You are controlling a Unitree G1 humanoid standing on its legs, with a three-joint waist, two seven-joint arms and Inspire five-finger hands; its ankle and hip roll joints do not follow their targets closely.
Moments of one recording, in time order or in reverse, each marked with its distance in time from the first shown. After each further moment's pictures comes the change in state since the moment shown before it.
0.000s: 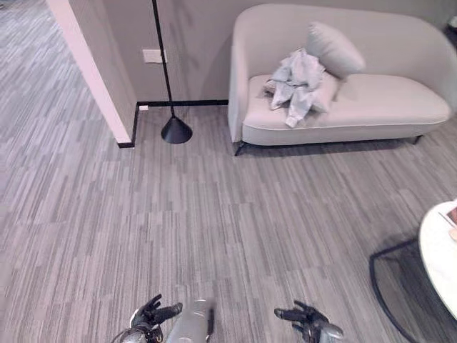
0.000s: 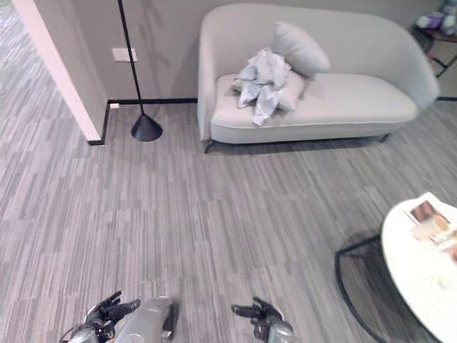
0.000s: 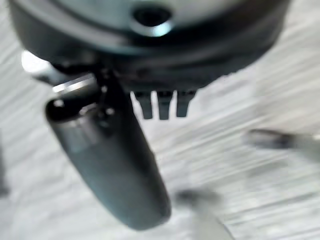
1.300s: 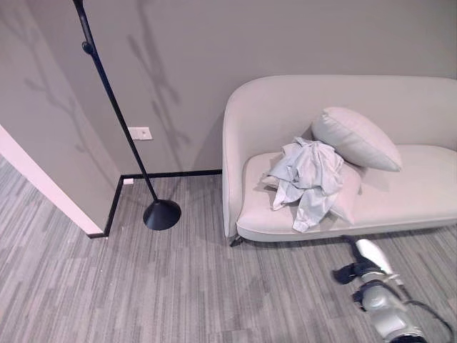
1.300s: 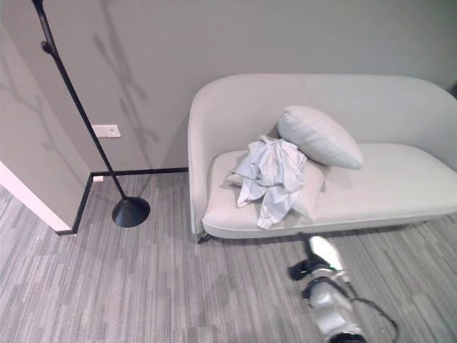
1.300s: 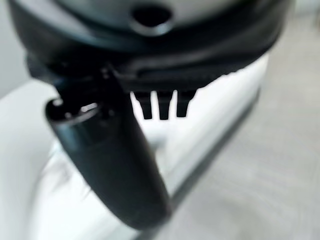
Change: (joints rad) left arm 0.127 -0.061 0.126 -0.066 0.115 0.027 0.103; right arm 0.187 -0.420 -0.262 -0.806 -0.951 0.207 -0.227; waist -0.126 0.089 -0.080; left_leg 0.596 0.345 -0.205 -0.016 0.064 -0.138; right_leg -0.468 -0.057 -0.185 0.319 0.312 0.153
